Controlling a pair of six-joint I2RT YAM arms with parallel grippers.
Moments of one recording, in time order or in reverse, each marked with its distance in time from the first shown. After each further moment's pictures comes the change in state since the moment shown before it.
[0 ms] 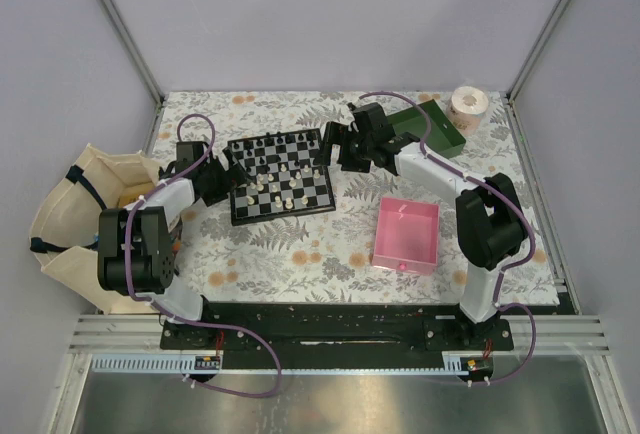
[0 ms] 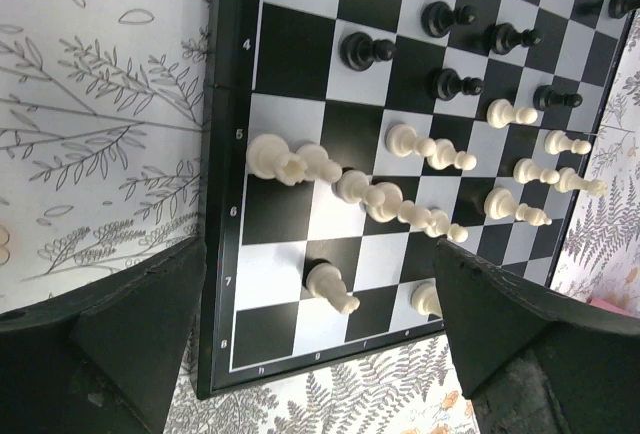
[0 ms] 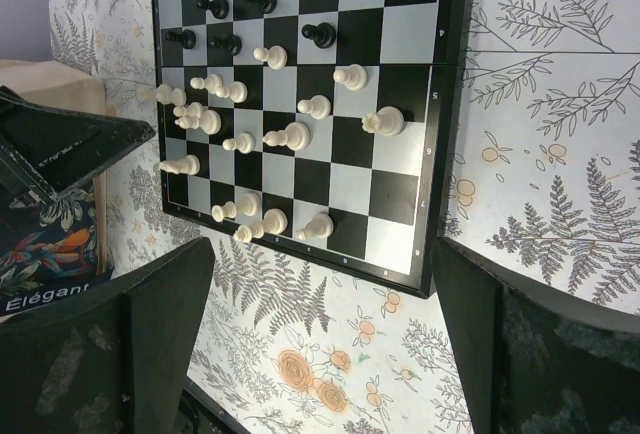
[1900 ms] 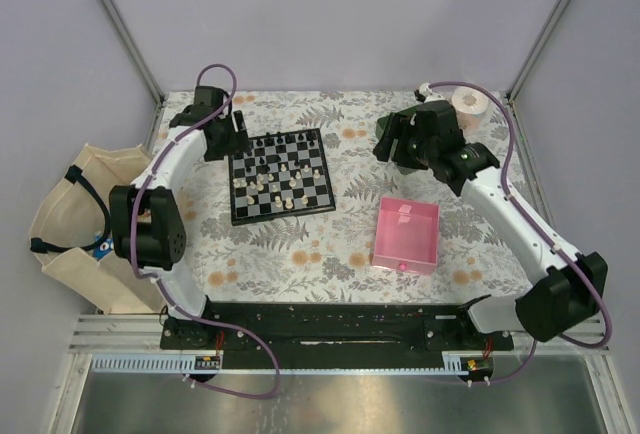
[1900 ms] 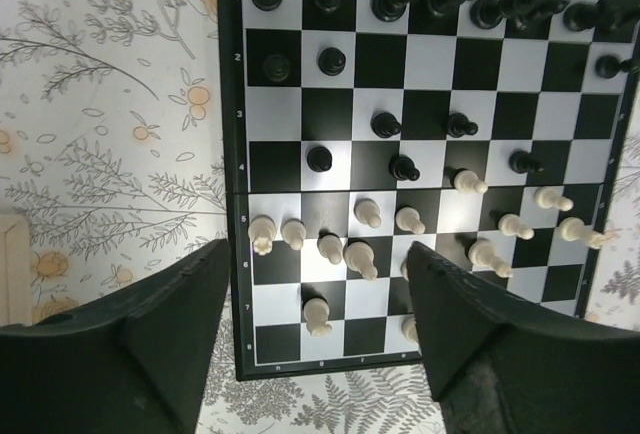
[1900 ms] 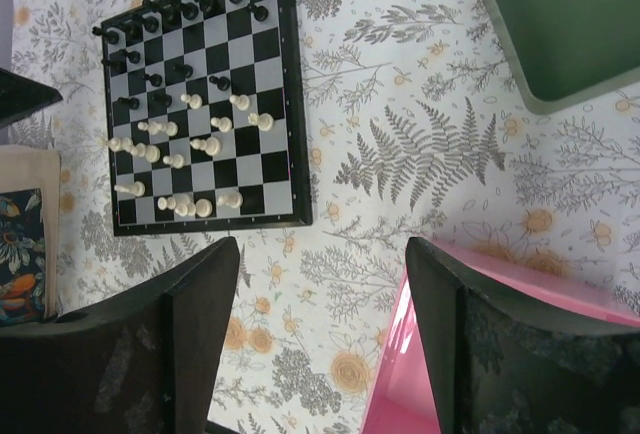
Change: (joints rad) left arm -0.132 0.164 0.585 -0.461 -0.286 0.189; right arm -0.114 -0.540 -0.181 -0.261 0.247 -0.092
